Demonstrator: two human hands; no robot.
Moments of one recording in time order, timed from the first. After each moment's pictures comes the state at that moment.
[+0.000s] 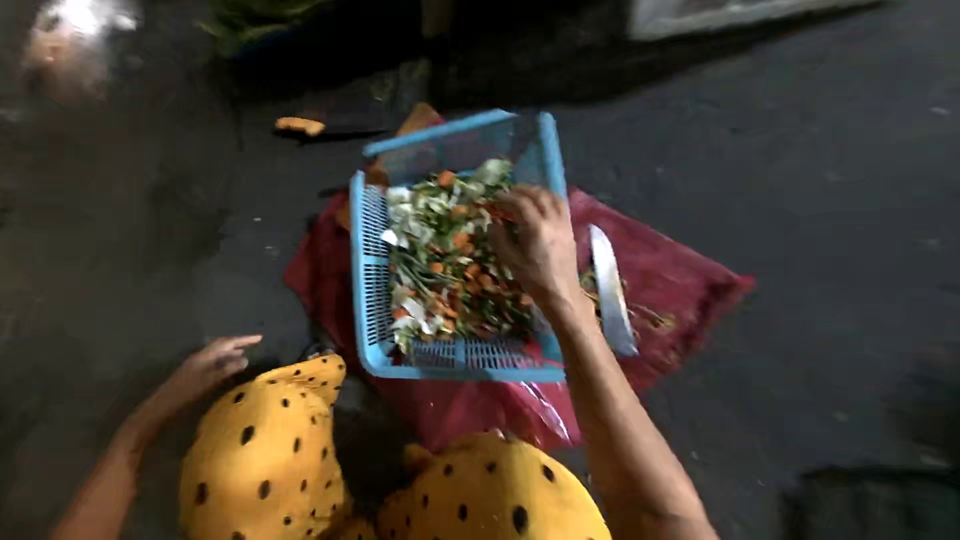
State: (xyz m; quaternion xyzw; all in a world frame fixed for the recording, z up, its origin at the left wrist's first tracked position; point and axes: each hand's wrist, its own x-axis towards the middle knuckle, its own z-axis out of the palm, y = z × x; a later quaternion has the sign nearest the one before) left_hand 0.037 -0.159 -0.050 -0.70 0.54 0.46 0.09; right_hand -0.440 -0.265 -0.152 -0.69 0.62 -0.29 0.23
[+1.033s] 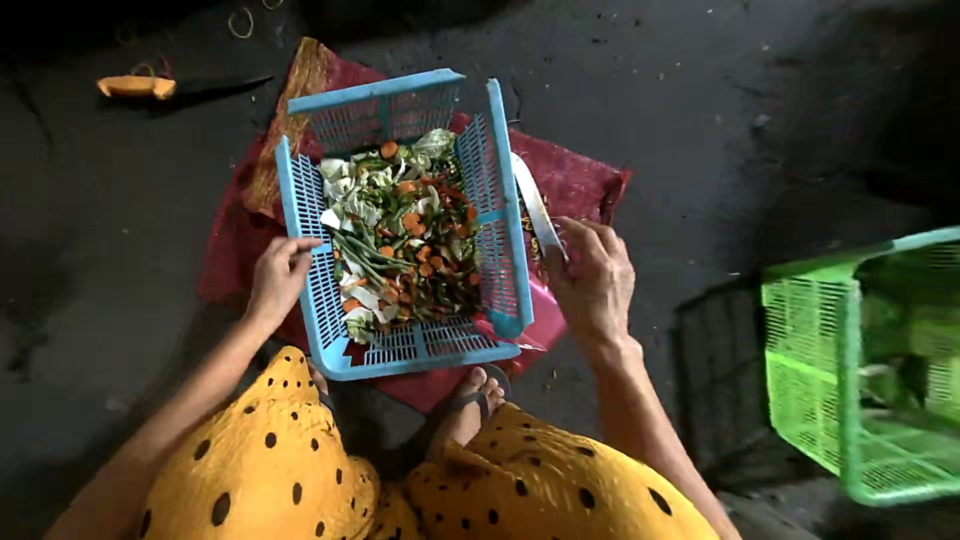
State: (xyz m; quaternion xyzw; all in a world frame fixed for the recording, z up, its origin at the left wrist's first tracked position) left_hand -0.093 -0.277 -0.178 -0.55 0.72 0.41 -0.09; right_hand -0.467 -0.126 -0.145 -0.53 0.82 -0.19 0.14
